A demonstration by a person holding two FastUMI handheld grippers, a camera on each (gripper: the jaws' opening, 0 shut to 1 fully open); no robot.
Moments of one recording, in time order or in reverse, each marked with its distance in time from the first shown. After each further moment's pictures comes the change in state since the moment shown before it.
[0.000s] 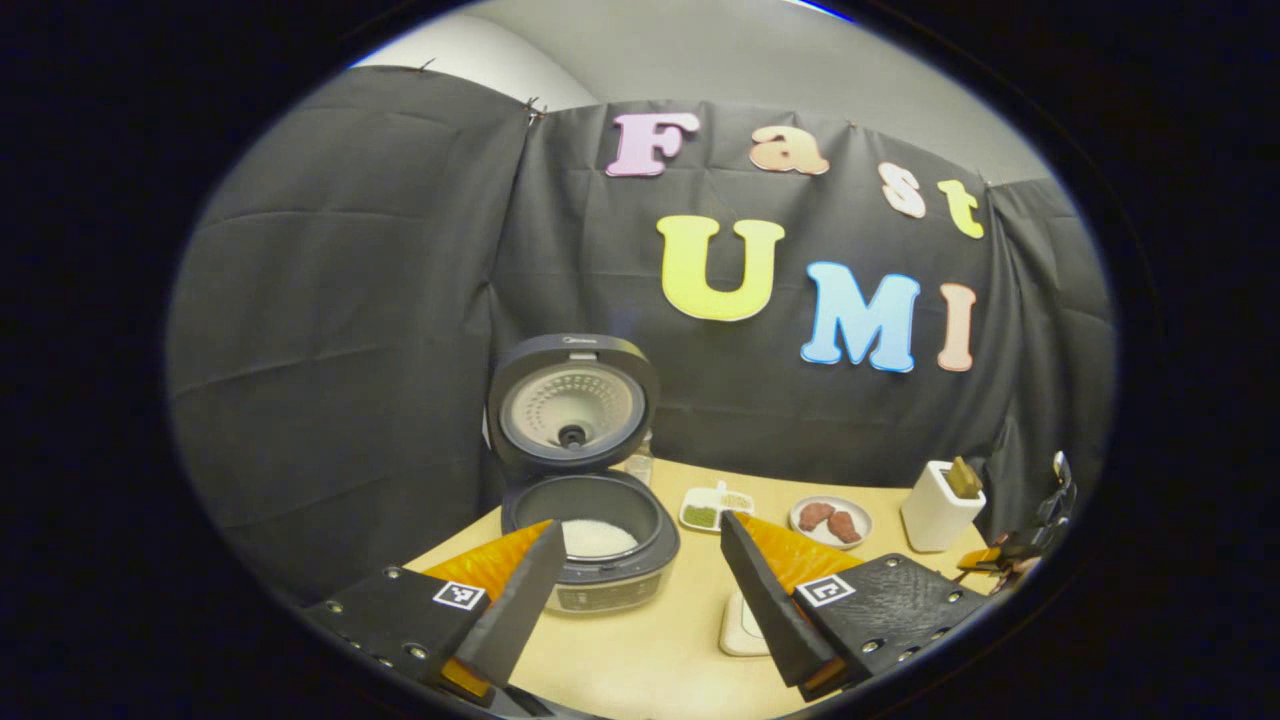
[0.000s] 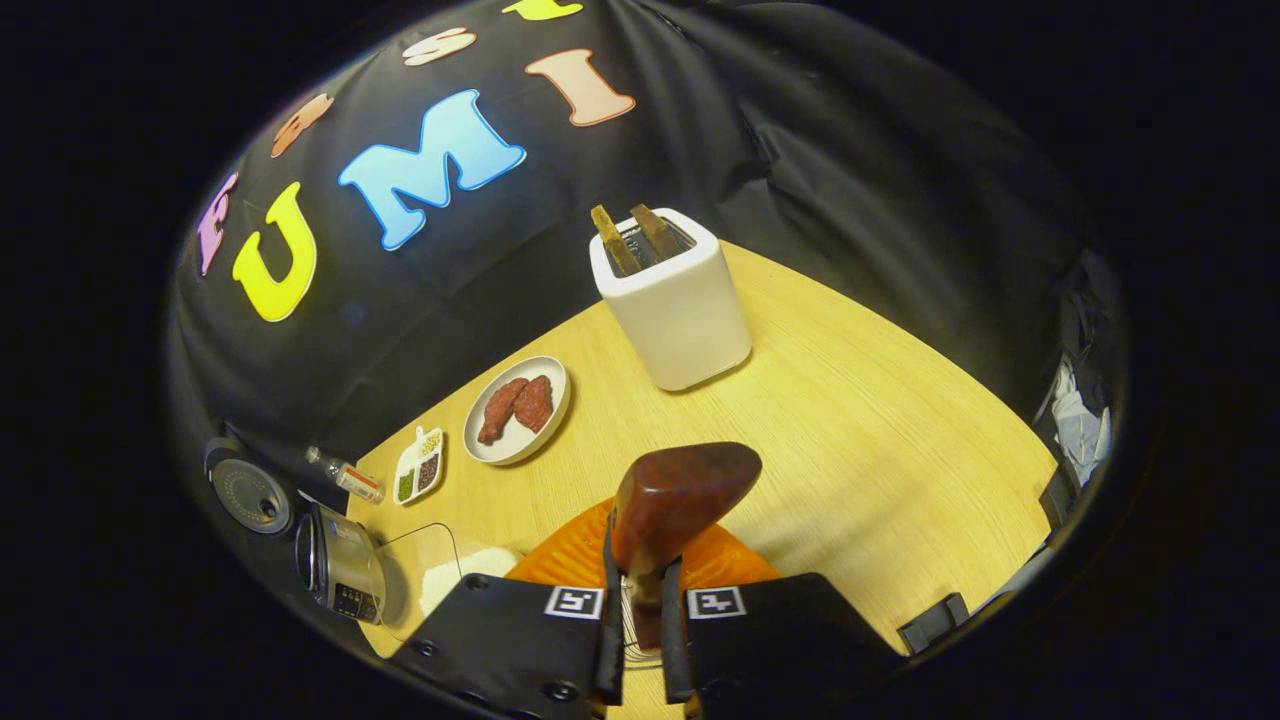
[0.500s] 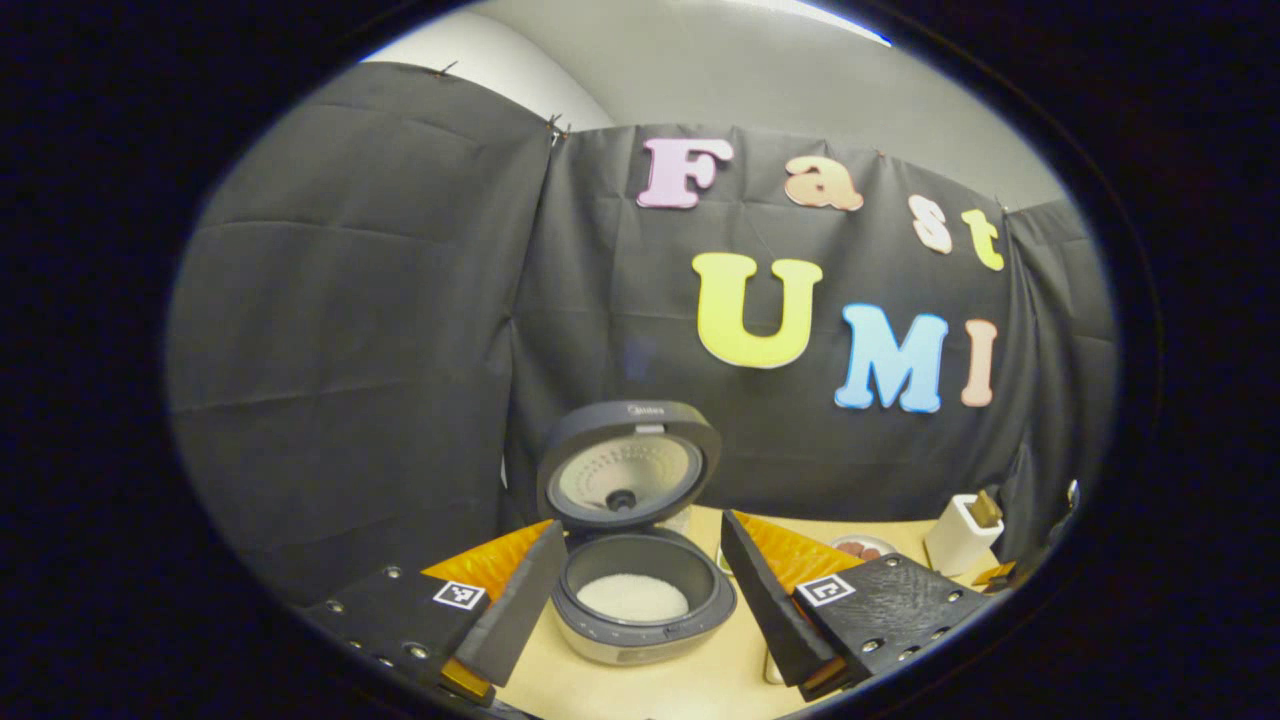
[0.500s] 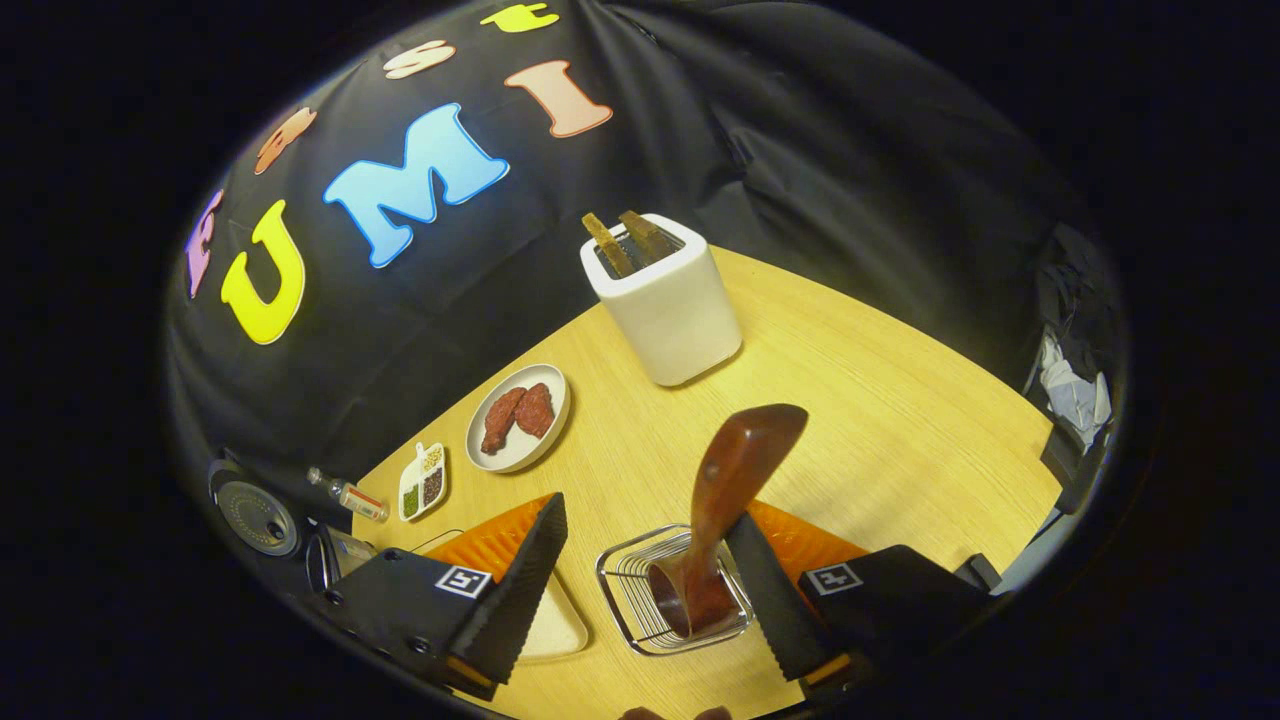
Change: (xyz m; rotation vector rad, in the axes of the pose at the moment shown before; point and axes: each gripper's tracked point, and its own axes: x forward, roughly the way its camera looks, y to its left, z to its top) left arm 0.045 0.072 0.089 -0.012 -0.136 0.005; right arm -0.019 0.013 -0.003 0.074 -0.051 -0.058
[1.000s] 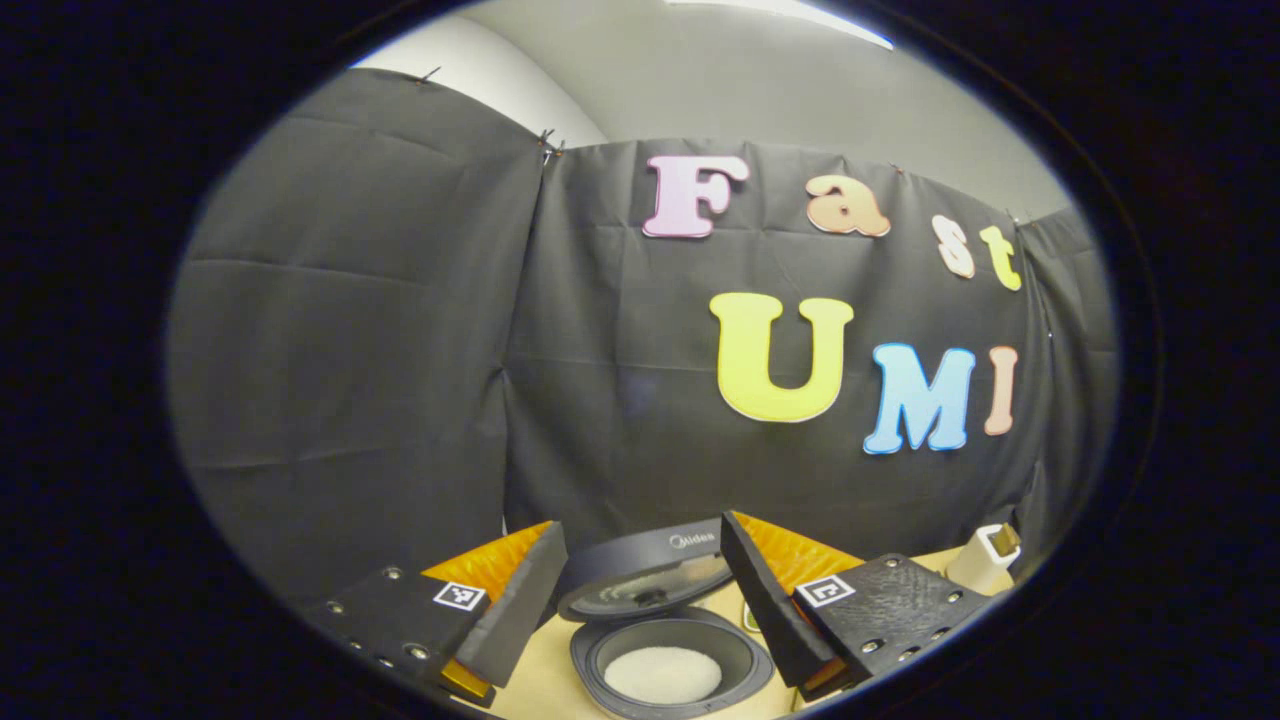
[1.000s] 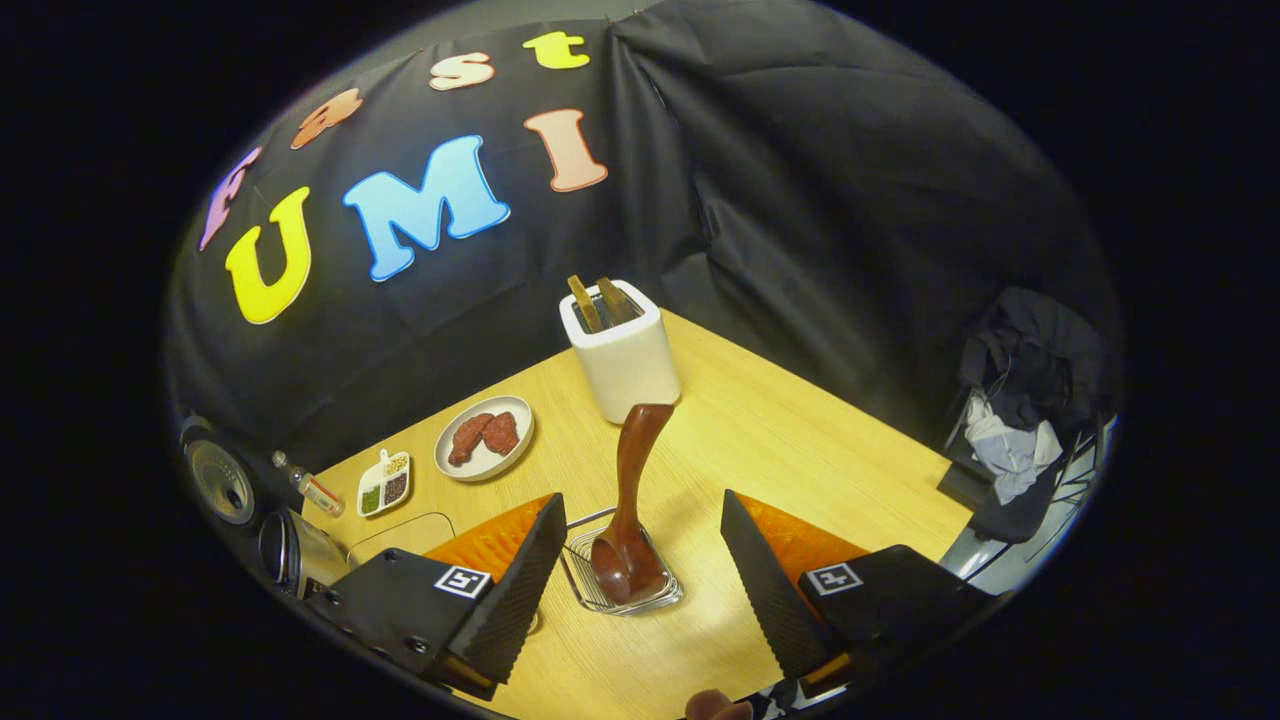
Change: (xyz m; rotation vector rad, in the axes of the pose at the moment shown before) left arm 0.126 0.033 0.077 0.018 -0.048 -0.008; right arm -0.090 -0.010 0.005 -0.140 -0.209 -0.143
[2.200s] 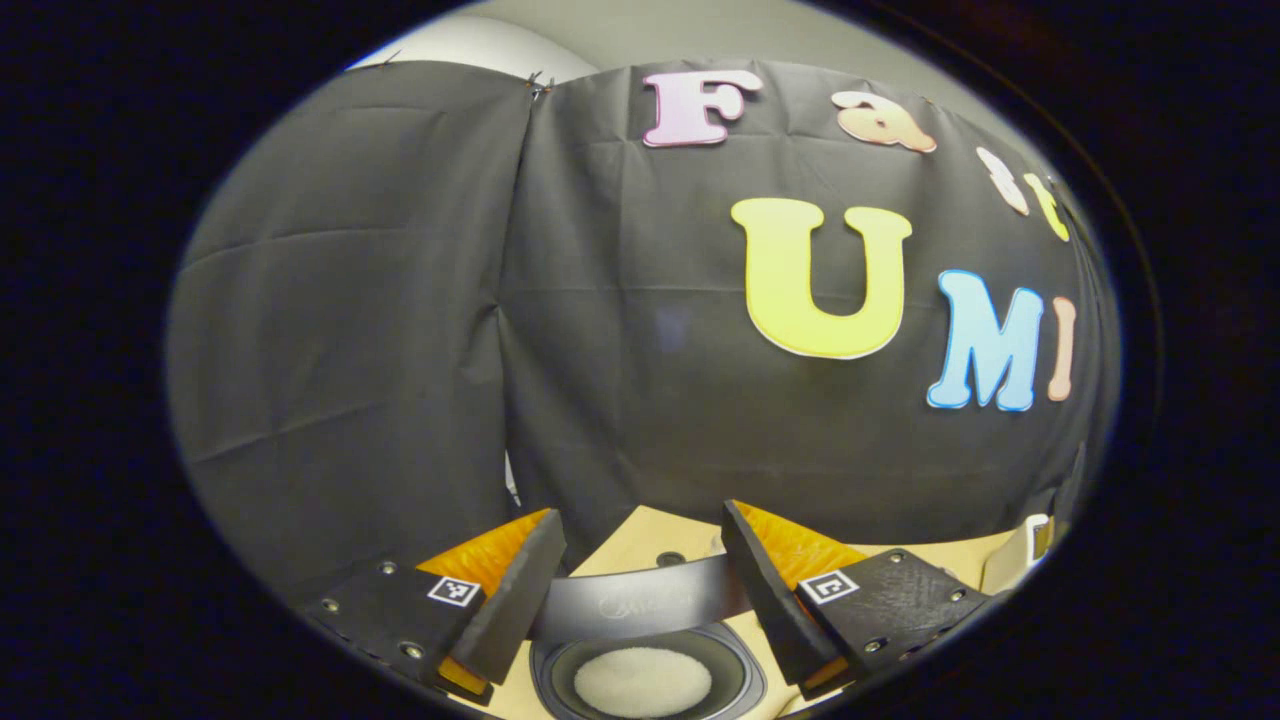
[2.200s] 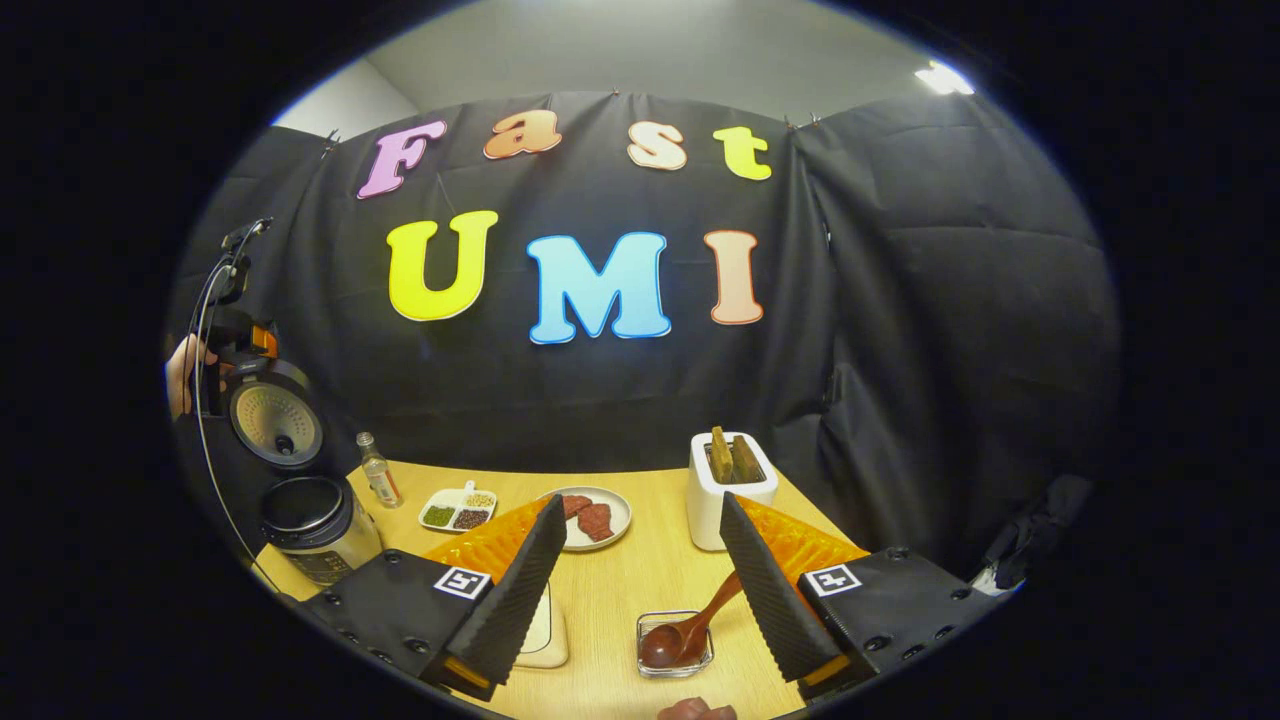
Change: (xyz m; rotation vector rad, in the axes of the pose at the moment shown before) left arm 0.102 -0.050 -0.084 0.054 0.212 0.153; right arm -0.060 0.105 0.084 -0.344 -0.304 0.293
